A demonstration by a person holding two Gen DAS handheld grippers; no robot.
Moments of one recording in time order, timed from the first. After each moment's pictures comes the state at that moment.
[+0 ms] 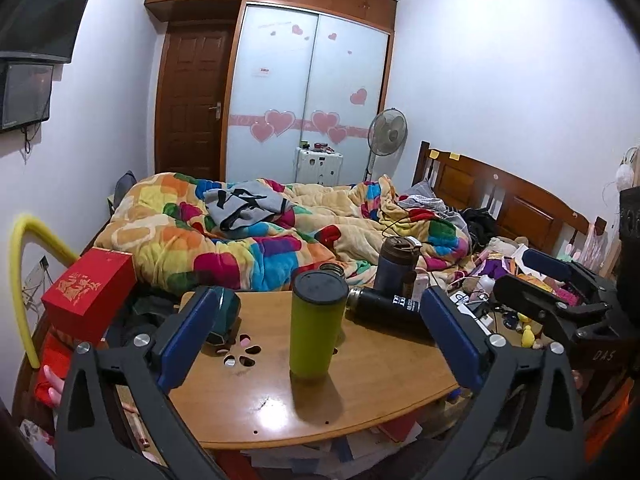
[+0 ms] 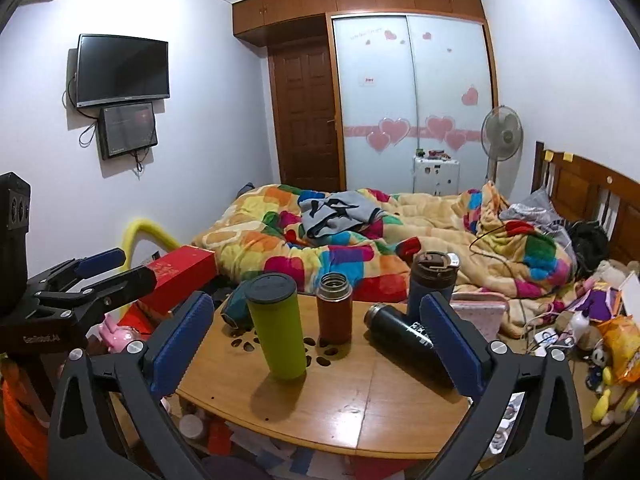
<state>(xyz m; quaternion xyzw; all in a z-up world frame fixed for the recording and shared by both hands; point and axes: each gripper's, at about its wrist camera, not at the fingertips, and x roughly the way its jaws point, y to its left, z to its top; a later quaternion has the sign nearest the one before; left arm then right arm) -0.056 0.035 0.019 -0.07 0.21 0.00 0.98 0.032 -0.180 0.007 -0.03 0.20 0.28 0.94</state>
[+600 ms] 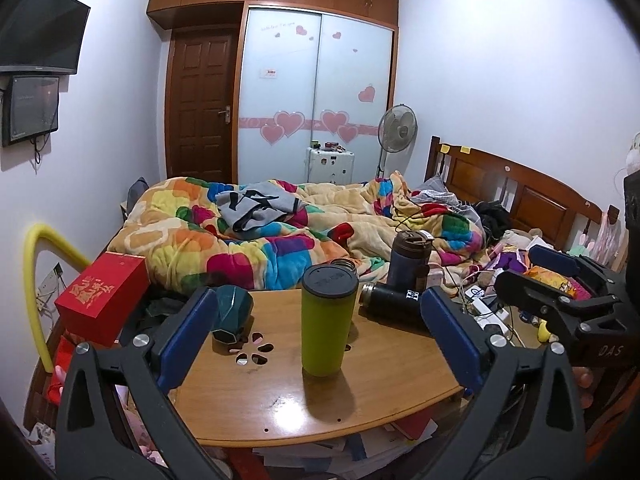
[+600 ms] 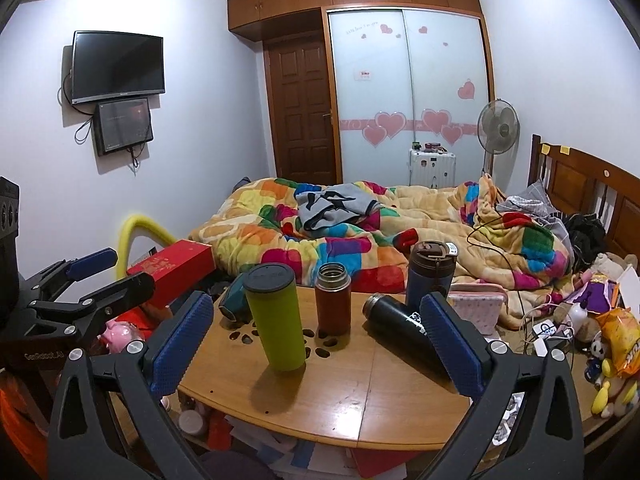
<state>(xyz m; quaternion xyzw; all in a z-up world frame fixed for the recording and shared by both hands) -0.058 0.027 0.013 -0.05 0.21 0.02 0.98 0.034 -0.183 -0.001 -0.02 0.21 0.27 0.94</state>
